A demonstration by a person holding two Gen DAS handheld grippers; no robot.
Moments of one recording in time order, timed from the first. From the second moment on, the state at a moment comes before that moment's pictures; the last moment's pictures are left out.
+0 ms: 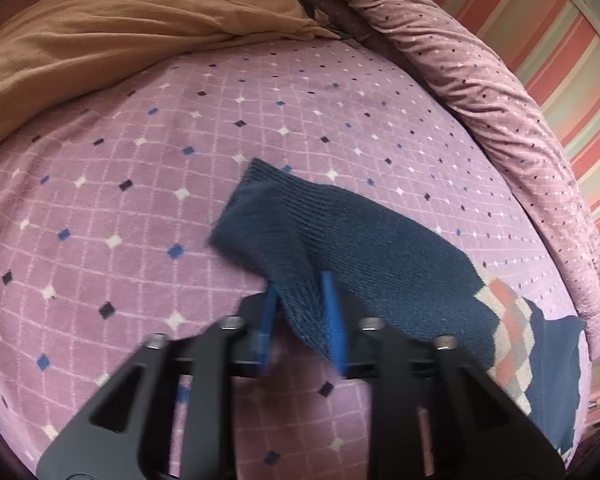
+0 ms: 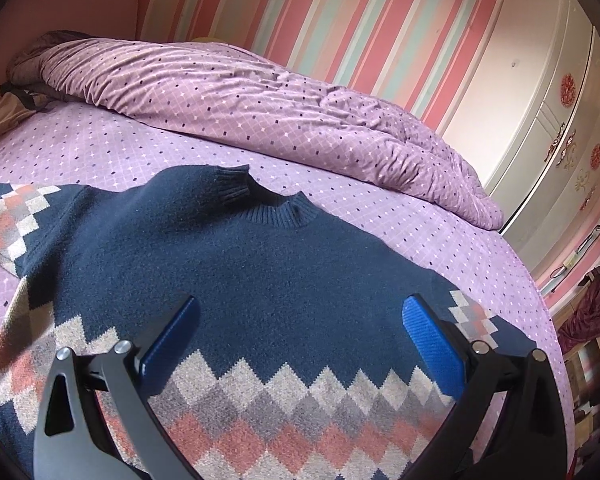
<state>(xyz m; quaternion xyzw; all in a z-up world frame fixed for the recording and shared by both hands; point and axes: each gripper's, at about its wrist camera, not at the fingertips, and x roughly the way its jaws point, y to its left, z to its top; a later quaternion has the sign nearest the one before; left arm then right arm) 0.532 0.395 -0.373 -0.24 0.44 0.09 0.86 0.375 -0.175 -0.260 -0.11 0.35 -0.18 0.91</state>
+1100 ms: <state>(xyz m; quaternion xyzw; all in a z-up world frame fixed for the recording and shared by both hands) 0.522 0.267 -0.232 -0.07 0.36 0.10 0.93 0.340 -0.234 -0.227 -0.08 0.34 -0.19 0.92</state>
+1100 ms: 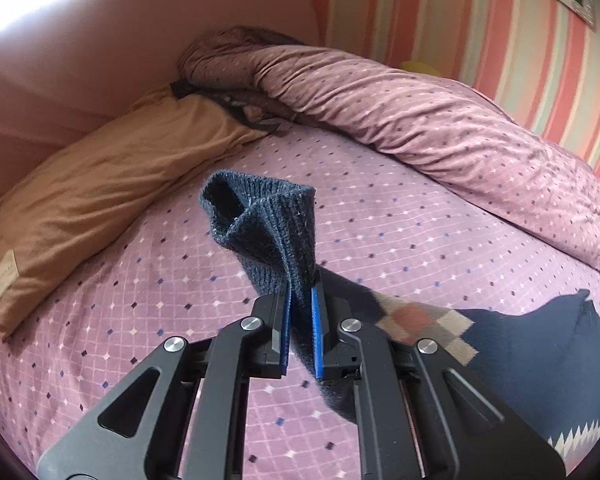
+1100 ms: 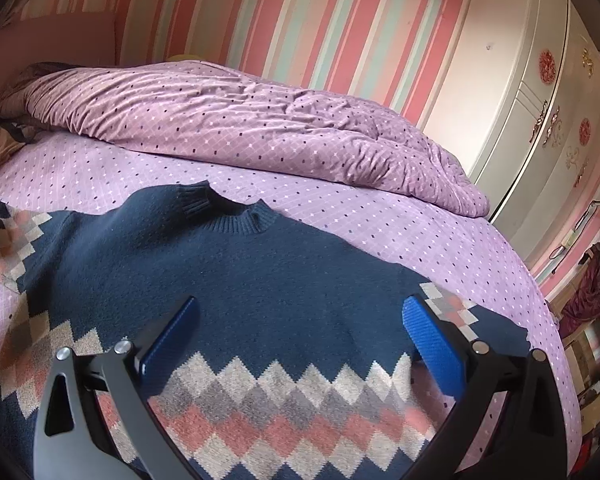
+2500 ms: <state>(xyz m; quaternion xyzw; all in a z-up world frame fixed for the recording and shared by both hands) 0.436 -0.365 -0.357 0.09 0.47 -0.21 0.85 0.252 -0.473 -0.253 0.03 0.35 -0.27 0.90</state>
